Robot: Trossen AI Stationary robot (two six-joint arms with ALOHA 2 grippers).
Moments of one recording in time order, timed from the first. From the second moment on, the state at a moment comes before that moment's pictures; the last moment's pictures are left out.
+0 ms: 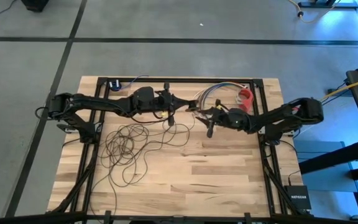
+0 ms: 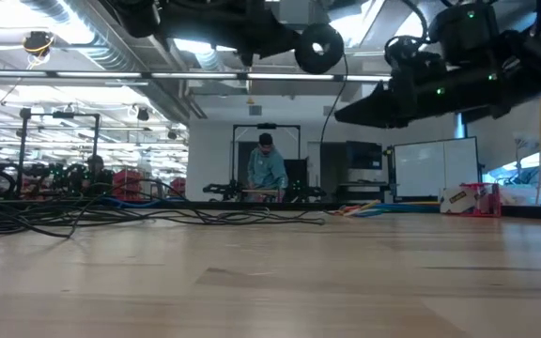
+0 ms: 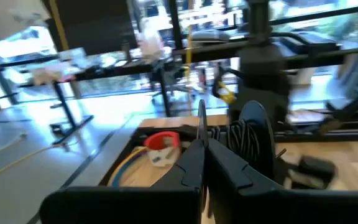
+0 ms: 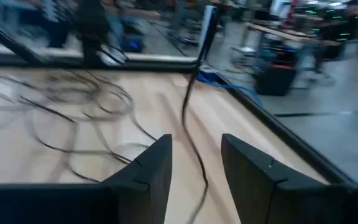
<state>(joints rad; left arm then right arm) 0.21 1.52 0.95 0.53 -0.02 0.16 -0.14 1.44 0.31 1.02 0.18 -0.13</state>
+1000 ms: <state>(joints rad) 0.22 1.55 0.95 0.61 -0.15 0.18 -0.08 1.69 0.44 1.18 0.51 -0.20</state>
